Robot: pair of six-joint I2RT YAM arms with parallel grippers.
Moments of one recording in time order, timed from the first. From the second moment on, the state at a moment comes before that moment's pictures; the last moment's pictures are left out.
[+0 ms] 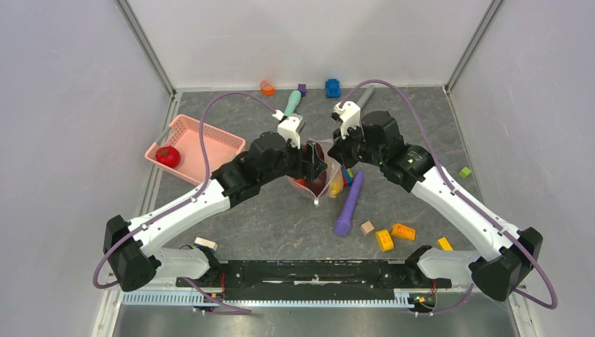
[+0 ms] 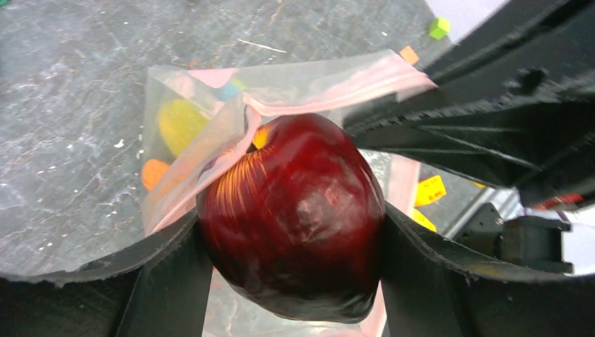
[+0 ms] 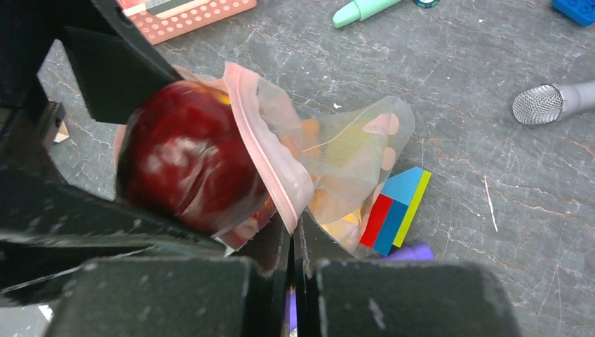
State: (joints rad) left arm -0.87 1.23 1.07 -0.22 -0.04 -0.44; right arm 0.66 1.22 1.21 -0.49 -0.16 0.02
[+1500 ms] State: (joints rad) left arm -0.93 1.05 1.02 -0.60 -0.39 -0.58; right arm 0.66 1.22 1.21 -0.49 -0.20 0.03
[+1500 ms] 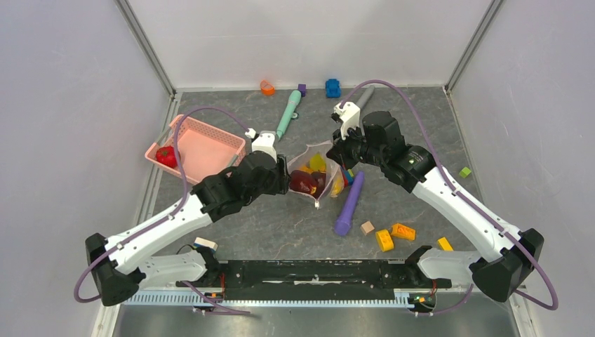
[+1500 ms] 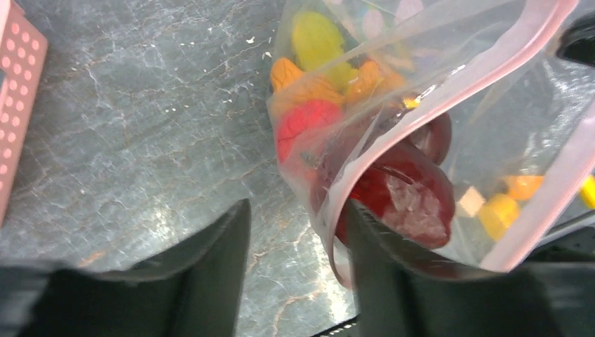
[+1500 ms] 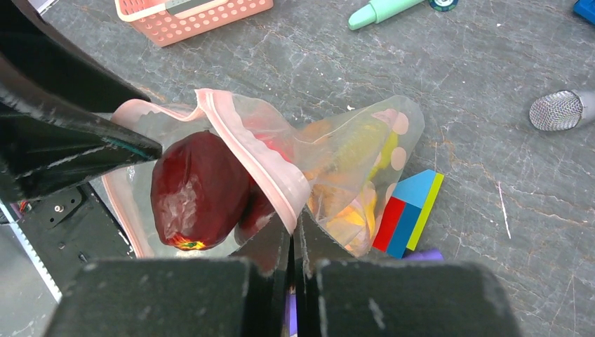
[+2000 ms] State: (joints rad) left arm -0.93 1.03 1.10 -0.56 -0.21 -0.61; right arm 0.66 1.27 1.34 -0.54 -0.20 0.06
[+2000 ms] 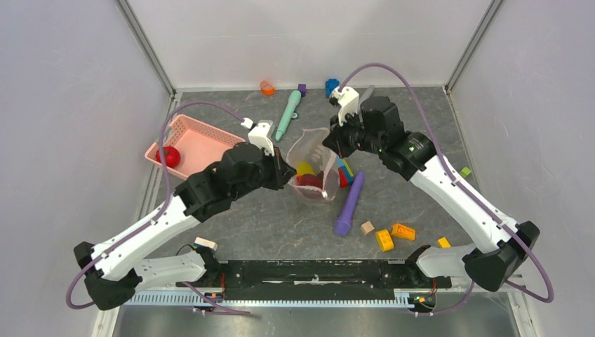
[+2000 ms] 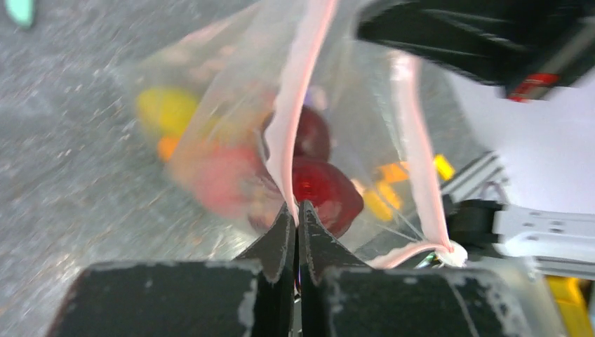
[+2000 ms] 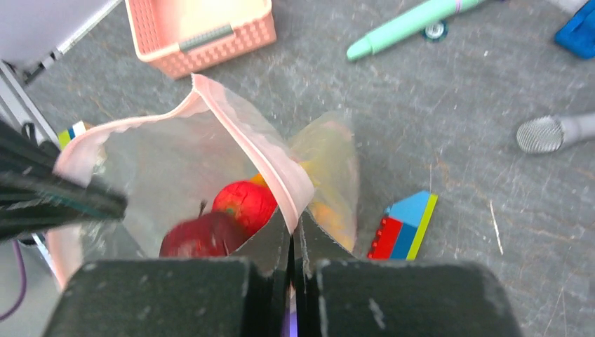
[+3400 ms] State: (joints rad) left arm -0.90 1.03 1.27 -0.79 -0.61 -0.68; right arm 0.66 1.30 1.33 -0.56 -0.18 0.03
